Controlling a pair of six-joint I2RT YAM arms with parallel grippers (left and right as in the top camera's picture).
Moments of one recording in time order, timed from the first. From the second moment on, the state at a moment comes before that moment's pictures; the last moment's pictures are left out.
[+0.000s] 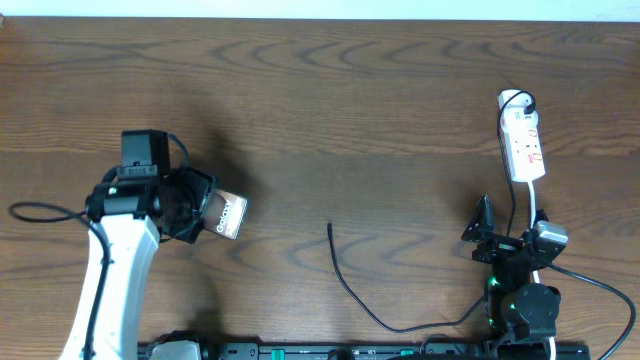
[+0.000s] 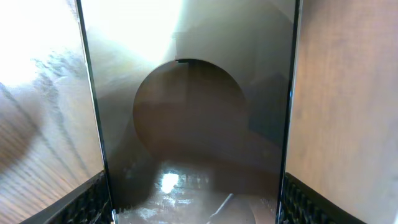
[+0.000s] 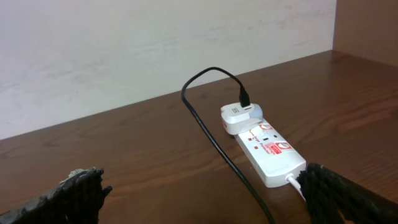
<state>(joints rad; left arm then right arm) 0.07 1.27 0.95 -0.95 0.20 -1.13 0.06 0.02 0.01 -0.05 0.23 0.23</state>
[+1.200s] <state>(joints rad) 0.07 1.33 0.95 -0.92 0.29 -1.14 0.06 0.55 0.56 -0.16 -0.23 0.27</state>
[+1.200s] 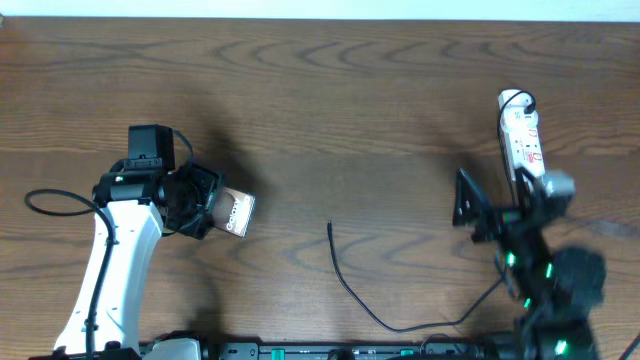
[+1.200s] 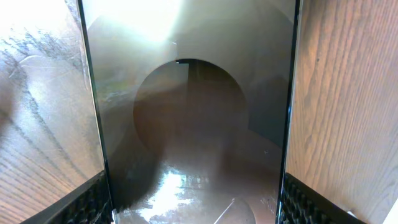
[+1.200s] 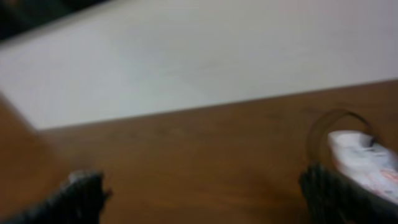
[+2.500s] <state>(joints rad) 0.05 1.33 0.95 -0.92 0.27 -1.45 0.49 1.98 1.11 0.22 -1.26 0.76</state>
